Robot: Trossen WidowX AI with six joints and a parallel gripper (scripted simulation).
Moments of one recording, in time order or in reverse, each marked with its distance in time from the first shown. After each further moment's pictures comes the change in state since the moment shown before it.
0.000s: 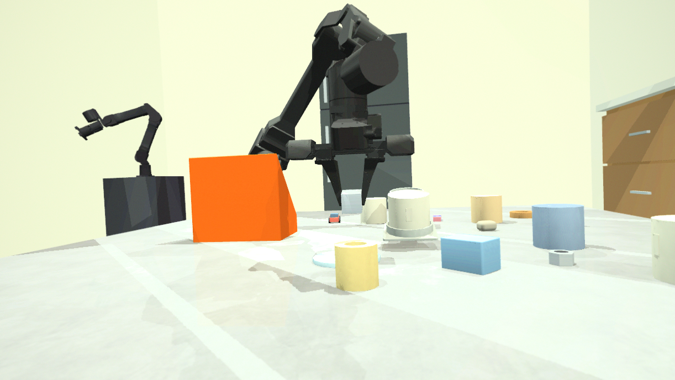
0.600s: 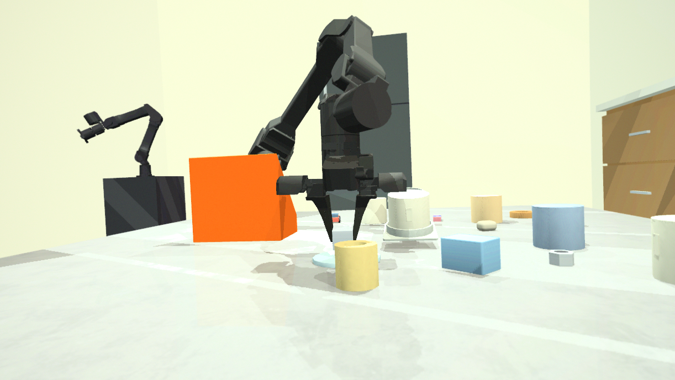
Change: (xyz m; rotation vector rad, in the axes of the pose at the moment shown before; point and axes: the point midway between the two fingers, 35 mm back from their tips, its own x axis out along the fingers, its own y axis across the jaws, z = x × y) arm 0.052 -0.013 0.010 -0.008 0.008 -0.009
